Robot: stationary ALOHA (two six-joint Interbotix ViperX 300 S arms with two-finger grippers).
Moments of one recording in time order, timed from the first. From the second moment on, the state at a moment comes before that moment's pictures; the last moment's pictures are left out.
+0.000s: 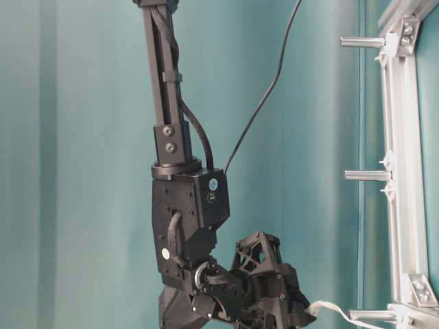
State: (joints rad) left arm -0.01 -1.12 1.38 -0.06 0.08 -0.12; right arm -0.19 0.89 -0.83 -0.81 0.95 1.04
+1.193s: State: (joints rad) left arm -0.01 -1.34 1.44 -0.06 0.20 -0.12; right arm -0.12 0.52 -0.13 -0.87 0.74 1.33
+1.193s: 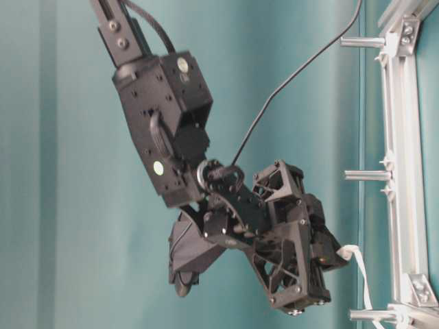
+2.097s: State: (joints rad) left arm -0.01 -1.45 1.44 -0.06 0.27 -0.12; right arm -0.03 0.27 0.20 -0.85 0.67 1.32
